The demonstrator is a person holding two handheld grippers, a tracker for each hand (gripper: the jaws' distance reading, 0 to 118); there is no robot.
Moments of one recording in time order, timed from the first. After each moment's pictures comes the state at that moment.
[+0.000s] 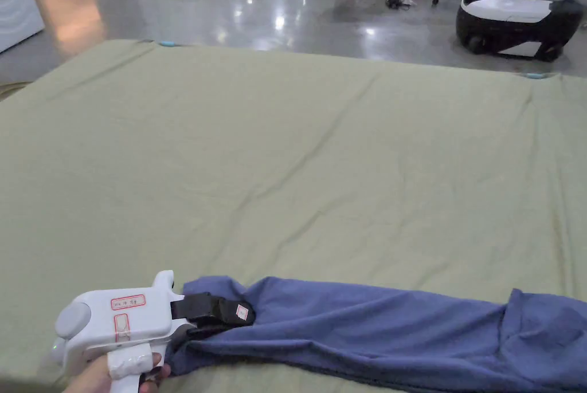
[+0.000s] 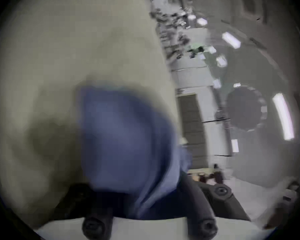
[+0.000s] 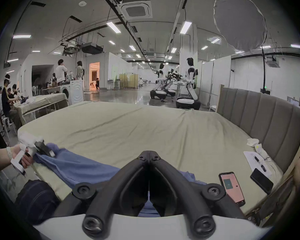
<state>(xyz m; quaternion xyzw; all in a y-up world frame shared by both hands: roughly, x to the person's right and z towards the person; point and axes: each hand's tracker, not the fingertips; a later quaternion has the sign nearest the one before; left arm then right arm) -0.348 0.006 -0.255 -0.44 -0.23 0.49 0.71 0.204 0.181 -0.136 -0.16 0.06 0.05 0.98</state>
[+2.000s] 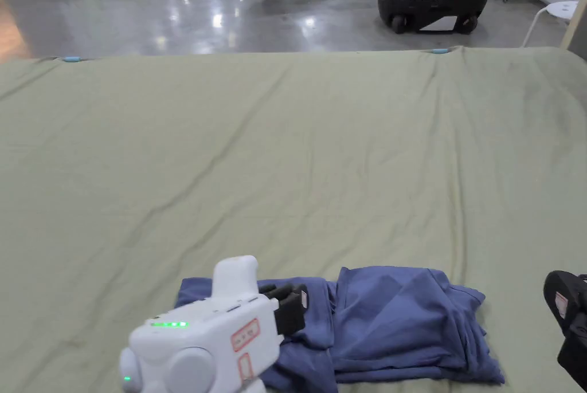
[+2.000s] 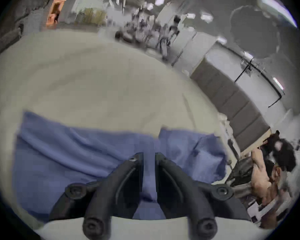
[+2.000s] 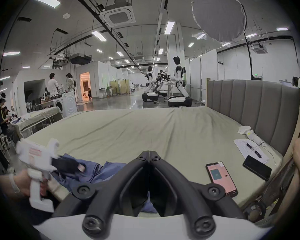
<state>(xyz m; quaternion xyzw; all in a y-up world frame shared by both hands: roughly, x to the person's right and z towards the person) -0.083 0.123 -0.224 -0.32 -0.21 0.18 0.91 0.271 0.174 -0.107 -0.14 0.03 -0.01 0.99</state>
